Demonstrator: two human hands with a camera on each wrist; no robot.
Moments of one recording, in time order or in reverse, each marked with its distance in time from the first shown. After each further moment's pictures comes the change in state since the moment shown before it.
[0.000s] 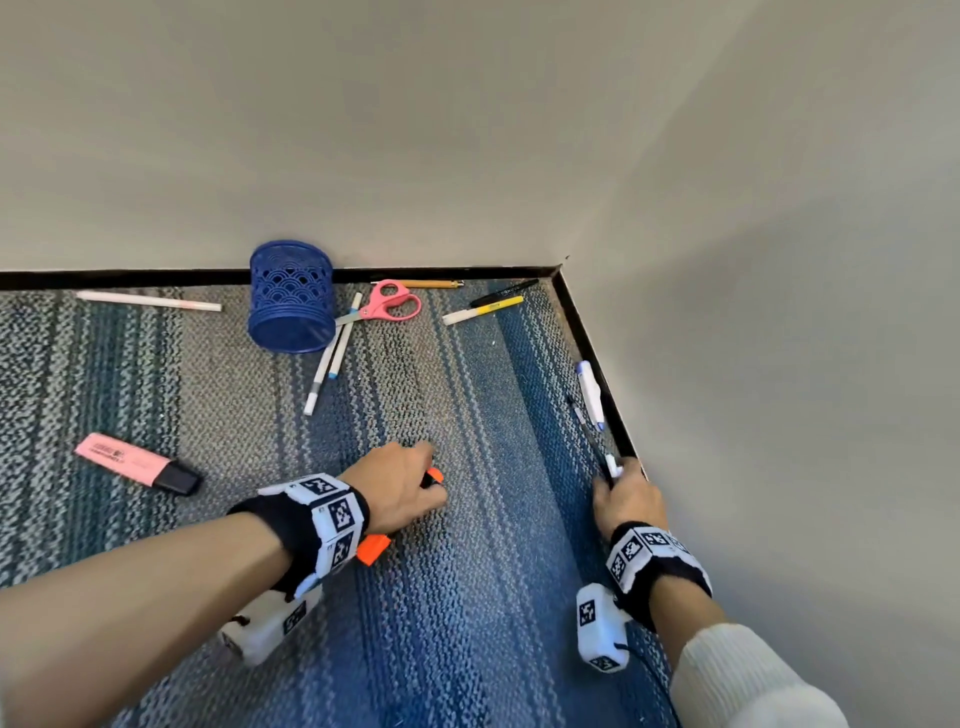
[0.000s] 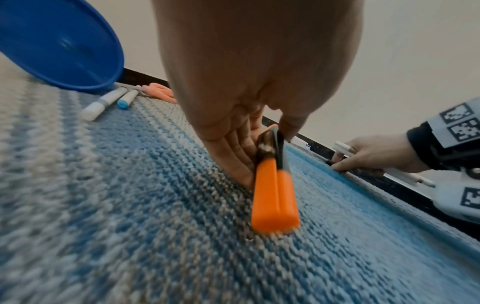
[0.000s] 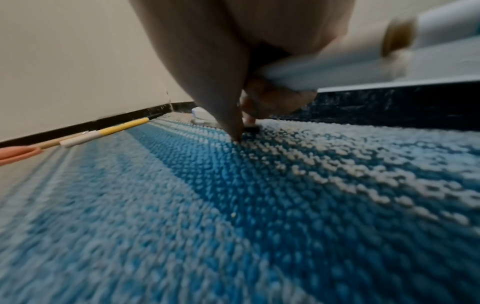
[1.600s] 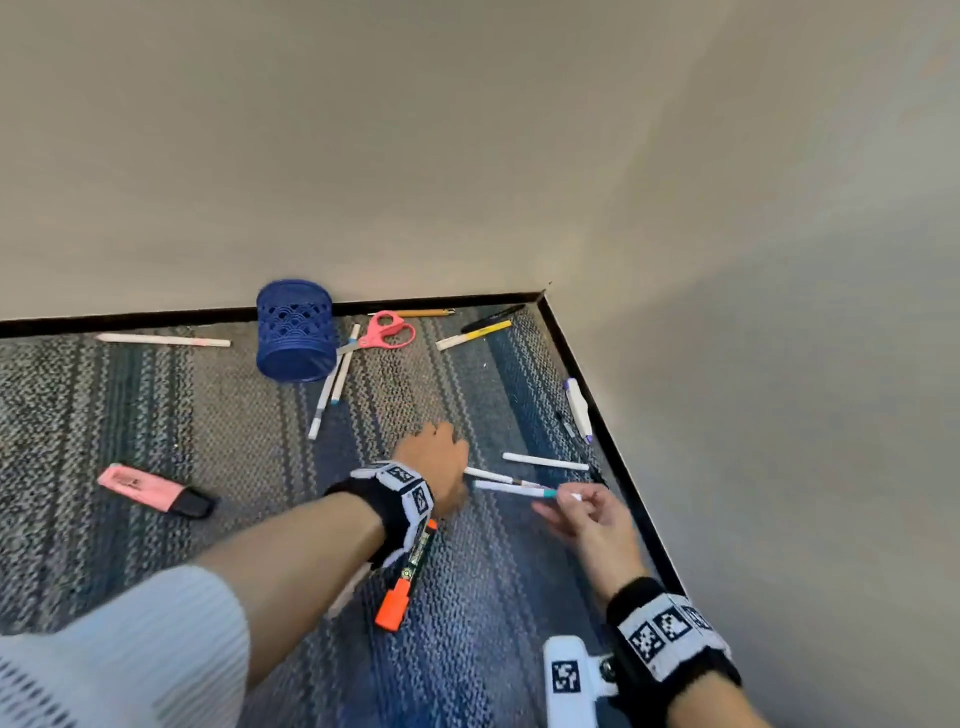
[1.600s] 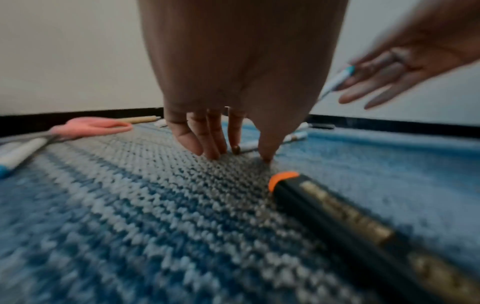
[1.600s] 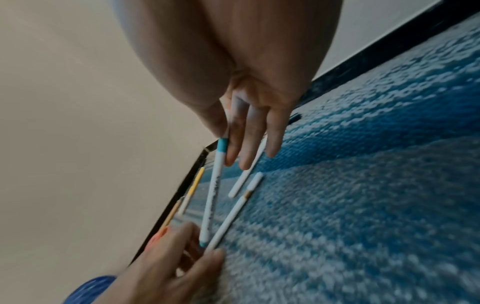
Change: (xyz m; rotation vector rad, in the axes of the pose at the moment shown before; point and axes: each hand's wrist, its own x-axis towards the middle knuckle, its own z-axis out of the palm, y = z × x) left_hand 0.034 0.040 -0.017 0.434 0.010 0.009; right_hand -0.080 -0.030 -0.024 1.177 -0.259 0.004
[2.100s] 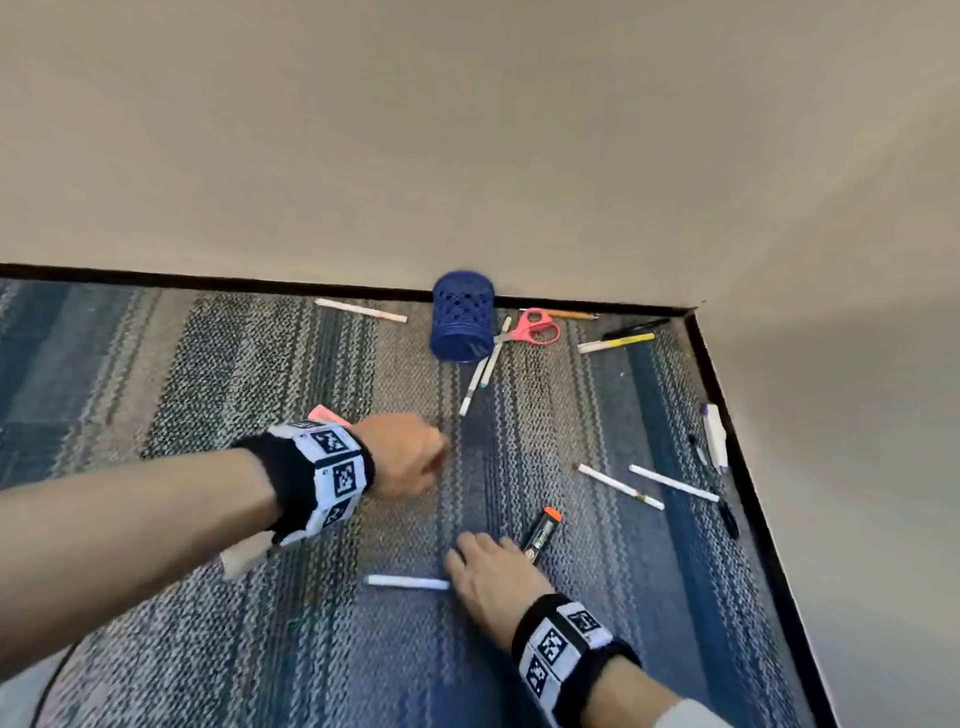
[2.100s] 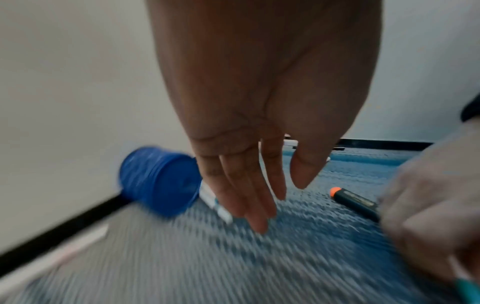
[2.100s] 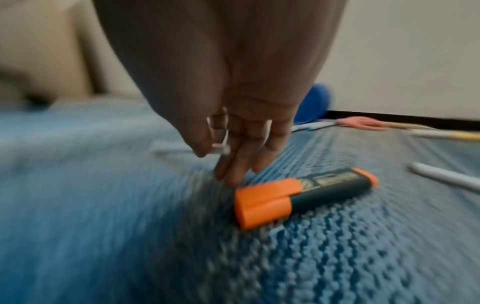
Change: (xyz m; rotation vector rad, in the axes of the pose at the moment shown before) left_hand -0.157 -0.128 -0.038 -0.104 -0.183 -0.055; right_hand -0.088 0.042 0.167 -1.752 -1.034 -0.850
